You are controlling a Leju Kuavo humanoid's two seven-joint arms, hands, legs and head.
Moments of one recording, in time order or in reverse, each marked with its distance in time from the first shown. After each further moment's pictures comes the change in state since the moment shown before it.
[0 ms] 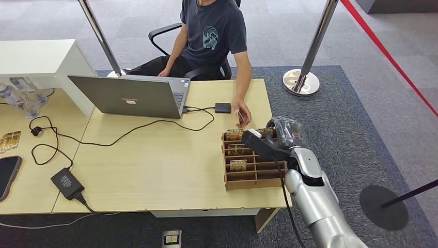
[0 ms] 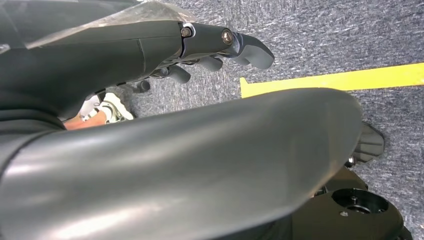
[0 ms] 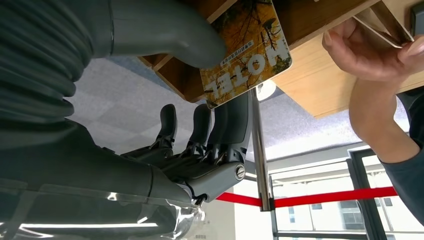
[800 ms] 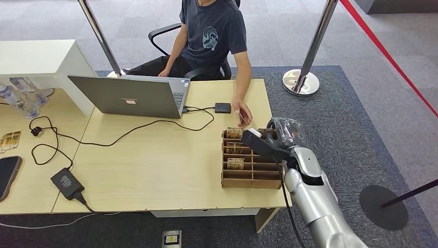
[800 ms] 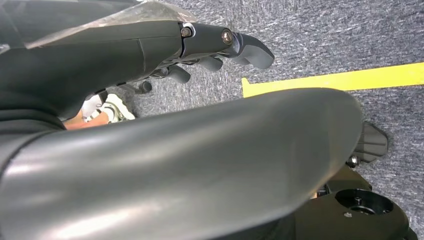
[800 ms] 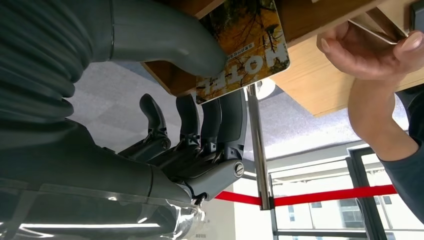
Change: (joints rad) left arm 0.000 0.000 0.000 0.000 -0.006 0.000 0.008; right arm -0.008 0.009 -0.014 0.020 0.011 -0.013 -0.013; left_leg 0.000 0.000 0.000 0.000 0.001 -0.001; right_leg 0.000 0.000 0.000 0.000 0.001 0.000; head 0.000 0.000
